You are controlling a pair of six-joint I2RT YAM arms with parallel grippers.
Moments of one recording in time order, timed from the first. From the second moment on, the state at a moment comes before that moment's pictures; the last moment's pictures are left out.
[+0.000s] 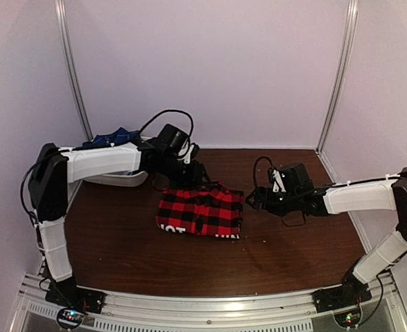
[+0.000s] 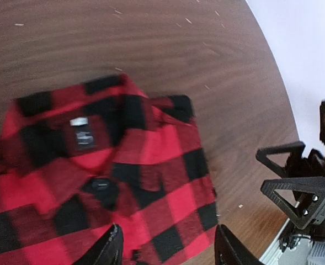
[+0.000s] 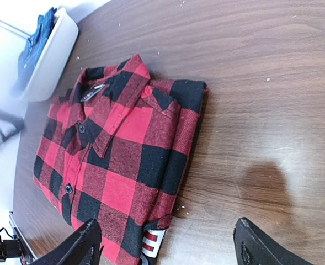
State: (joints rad) left arm -0.78 2.01 1.63 -0.44 0.27 -0.56; right arm 0.59 1.47 0.73 0.07 -0.12 0.70
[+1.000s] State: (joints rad) left arm -0.51 1.95 1.23 -0.38 0.29 -0.37; right arm 0.62 1.88 1.00 0.08 -0.17 0.65
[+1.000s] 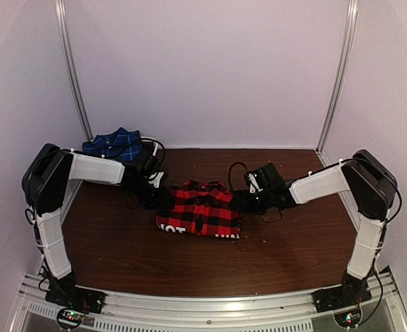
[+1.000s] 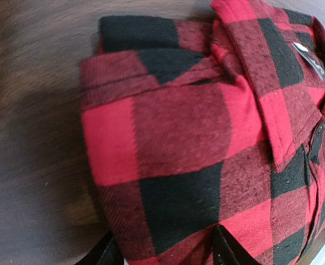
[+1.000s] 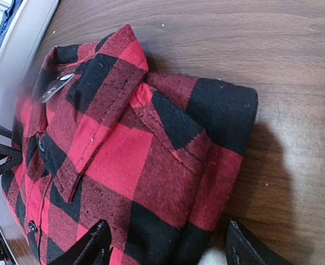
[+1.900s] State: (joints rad) left arm -0.57 1.87 1.27 -0.50 0.29 -0.46; right arm 0.56 1.91 1.08 -0.02 -0.13 0.58
